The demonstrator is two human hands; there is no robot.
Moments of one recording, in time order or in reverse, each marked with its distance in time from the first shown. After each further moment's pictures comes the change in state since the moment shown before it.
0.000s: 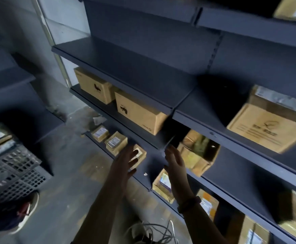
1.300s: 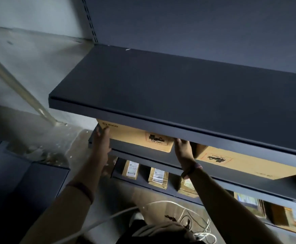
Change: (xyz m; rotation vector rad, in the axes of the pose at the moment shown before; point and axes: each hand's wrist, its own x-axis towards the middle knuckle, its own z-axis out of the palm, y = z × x) left_hand 0.657 0.290 -0.334 0.379 0.015 0.015; right_hand 0.450 0.015 0.473 -0.283 0.366 0.098
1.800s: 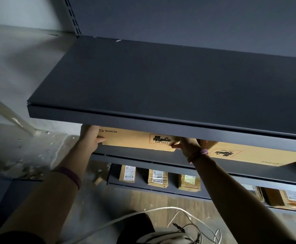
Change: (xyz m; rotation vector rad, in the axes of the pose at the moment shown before) left_hand 0.105 0.010 -0.015 0.158 -0.171 0.019; right_hand 0.040 0.009 0.021 0.120 -0.019 0.233
